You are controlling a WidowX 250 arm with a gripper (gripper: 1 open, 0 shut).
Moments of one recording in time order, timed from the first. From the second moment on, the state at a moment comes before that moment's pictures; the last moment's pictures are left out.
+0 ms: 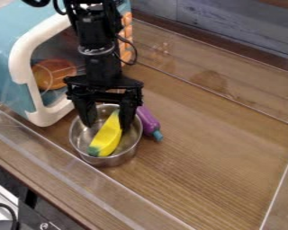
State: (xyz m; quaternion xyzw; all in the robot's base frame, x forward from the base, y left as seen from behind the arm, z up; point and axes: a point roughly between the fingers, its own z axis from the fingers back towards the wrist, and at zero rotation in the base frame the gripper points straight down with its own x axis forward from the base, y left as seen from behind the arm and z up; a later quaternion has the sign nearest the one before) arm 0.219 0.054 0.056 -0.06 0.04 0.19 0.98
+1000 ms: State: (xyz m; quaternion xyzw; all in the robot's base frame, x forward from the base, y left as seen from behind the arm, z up) arm 0.223 0.053 0.035 -0.05 0.04 0.20 0.98
